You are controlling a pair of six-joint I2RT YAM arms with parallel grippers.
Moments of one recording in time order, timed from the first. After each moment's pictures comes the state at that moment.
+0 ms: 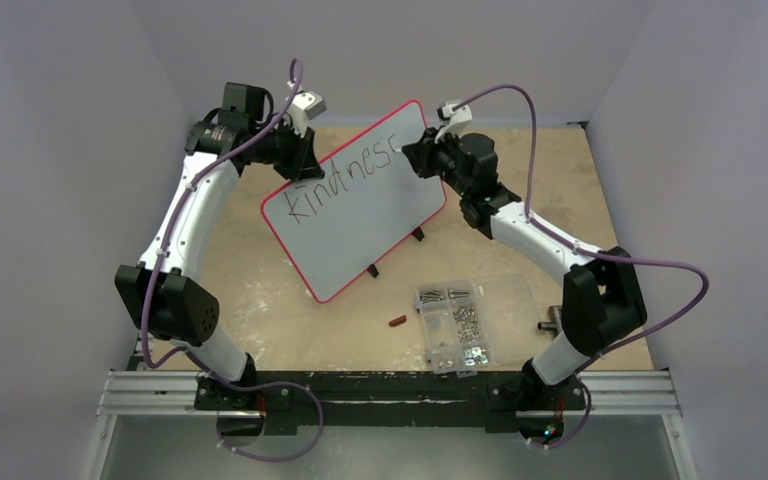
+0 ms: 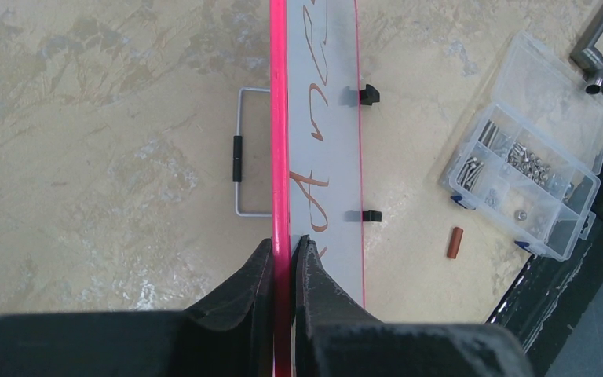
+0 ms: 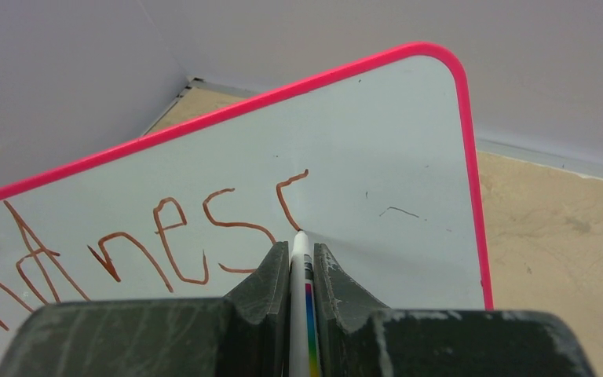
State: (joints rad) left arm -0.19 1.63 1.75 -0.94 0.61 0.32; right arm 0.48 1.61 1.18 0.36 -0.09 0.25
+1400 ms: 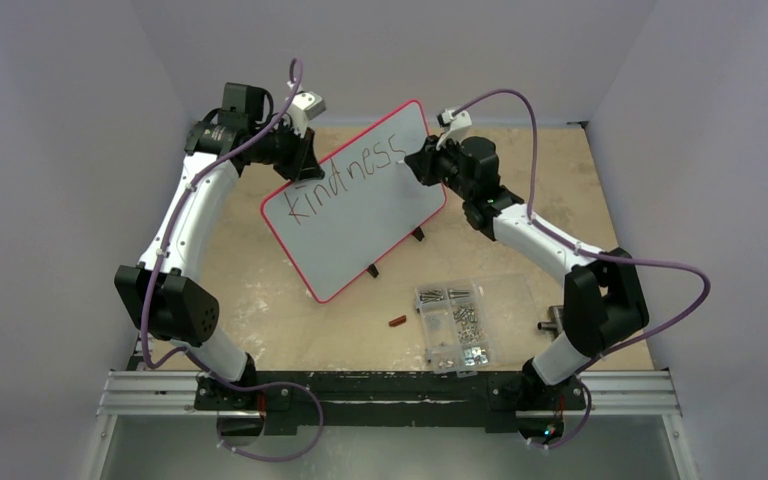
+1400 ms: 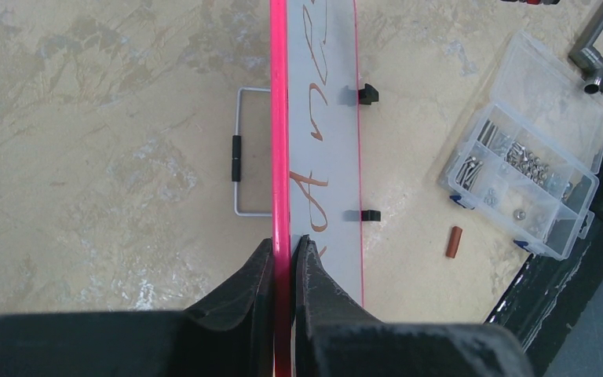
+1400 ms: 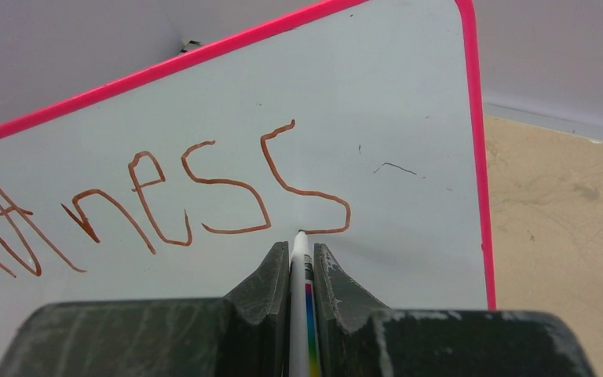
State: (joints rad) left arm -0.18 1.63 1.75 -0.94 0.61 0.32; right arm 0.46 1.59 1.14 0.30 -0.13 0.25
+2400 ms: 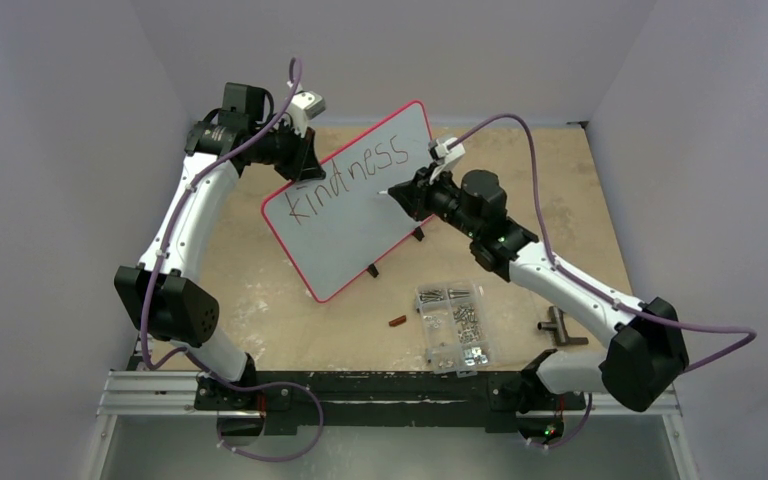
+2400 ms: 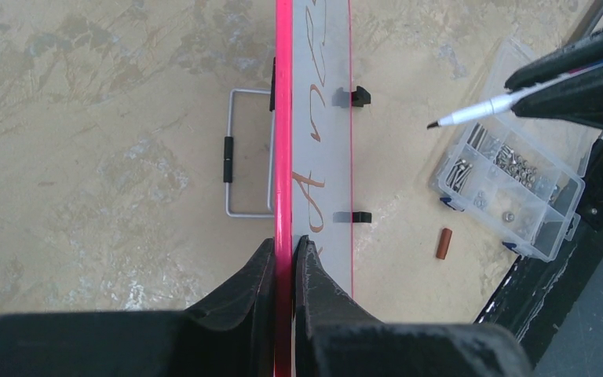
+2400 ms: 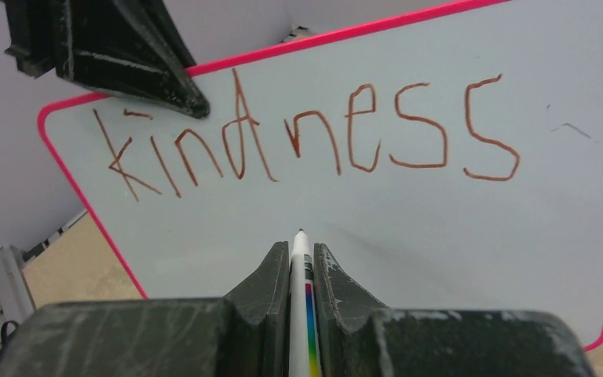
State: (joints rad) left arm -0.19 1.63 1.75 -0.94 0.62 0.29; right arm 0.62 1.31 0.99 0.24 -0.14 0.26
